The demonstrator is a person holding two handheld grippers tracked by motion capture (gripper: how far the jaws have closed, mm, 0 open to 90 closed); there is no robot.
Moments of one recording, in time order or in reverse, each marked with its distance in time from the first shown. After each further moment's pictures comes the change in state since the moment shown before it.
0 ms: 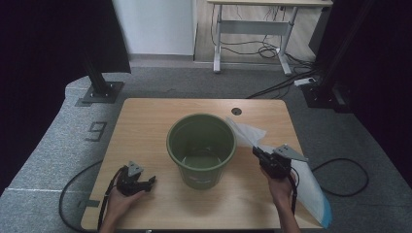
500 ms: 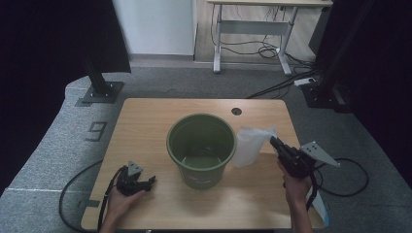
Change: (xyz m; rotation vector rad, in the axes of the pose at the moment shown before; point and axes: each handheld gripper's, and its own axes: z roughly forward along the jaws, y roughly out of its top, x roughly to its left) left arm 0.001 0.000 0.000 0.005 -0.006 -0.018; right arm -0.007 0.041 -0.052 -0.209 -0.030 0.014
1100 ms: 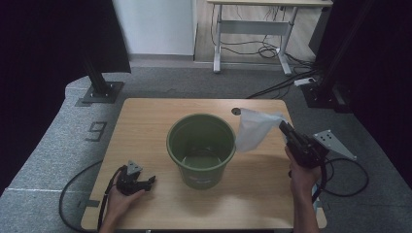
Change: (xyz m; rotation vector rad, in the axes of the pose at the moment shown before) left arm 0.002 0.001 0.001 0.005 -0.021 -0.015; right arm 0.010 0.052 -0.008 -0.105 -0.052 0.008
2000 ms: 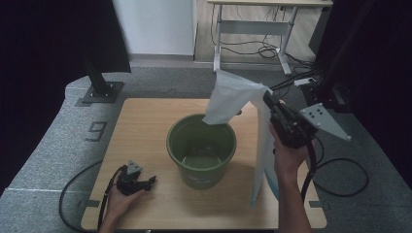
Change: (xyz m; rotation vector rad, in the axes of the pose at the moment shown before) left arm 0.000 0.001 0.001 0.001 -0.018 -0.008; right arm 0.077 0.077 0.024 -0.145 0.070 -0.099
